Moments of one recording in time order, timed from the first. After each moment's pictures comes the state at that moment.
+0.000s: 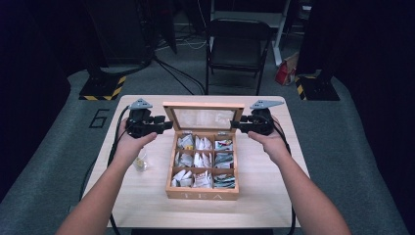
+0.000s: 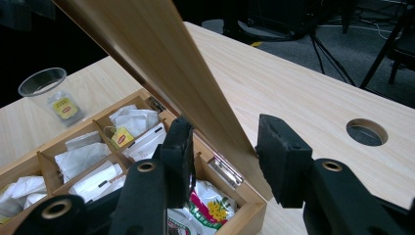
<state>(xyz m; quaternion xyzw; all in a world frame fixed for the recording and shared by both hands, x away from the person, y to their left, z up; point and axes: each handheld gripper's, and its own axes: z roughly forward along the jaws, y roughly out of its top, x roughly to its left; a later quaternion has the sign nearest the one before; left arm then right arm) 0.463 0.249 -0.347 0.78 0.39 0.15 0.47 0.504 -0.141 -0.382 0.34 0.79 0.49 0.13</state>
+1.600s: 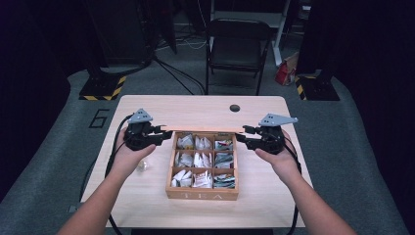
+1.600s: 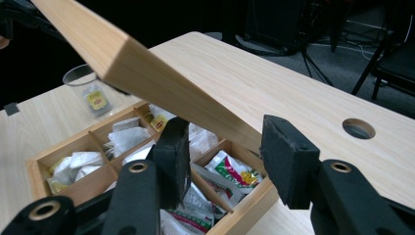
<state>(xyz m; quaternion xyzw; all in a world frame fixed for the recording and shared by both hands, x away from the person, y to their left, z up) 0.427 0.247 -0.354 0.80 0.36 0.17 0.45 0.428 -0.150 -0.362 0.32 0.78 0.50 0.17</state>
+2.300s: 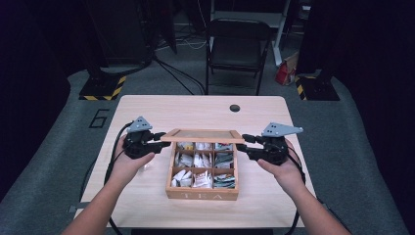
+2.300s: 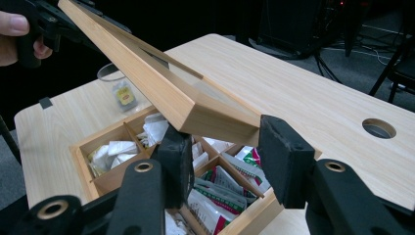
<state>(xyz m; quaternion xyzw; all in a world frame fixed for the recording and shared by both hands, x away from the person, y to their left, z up) 0.411 0.248 -0.367 0.80 0.35 0.16 0.45 0.394 -0.150 -0.357 0.30 0.78 0.52 0.15</state>
